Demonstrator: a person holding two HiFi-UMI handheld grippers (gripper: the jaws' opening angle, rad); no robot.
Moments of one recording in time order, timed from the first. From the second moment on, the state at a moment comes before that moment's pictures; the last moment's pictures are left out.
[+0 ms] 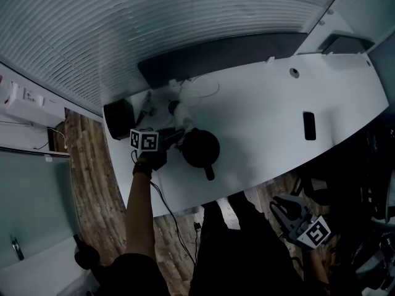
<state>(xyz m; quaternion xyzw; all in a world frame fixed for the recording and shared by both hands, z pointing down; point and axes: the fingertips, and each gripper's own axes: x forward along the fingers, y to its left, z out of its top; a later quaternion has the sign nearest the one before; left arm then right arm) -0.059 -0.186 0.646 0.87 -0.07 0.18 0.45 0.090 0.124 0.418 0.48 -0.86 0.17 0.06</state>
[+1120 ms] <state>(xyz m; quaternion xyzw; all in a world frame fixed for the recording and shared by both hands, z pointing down) -0.087 0.003 0.609 0.83 -0.21 0.10 0.51 0.073 0.122 0.437 0.35 -0.92 0.18 0.06</state>
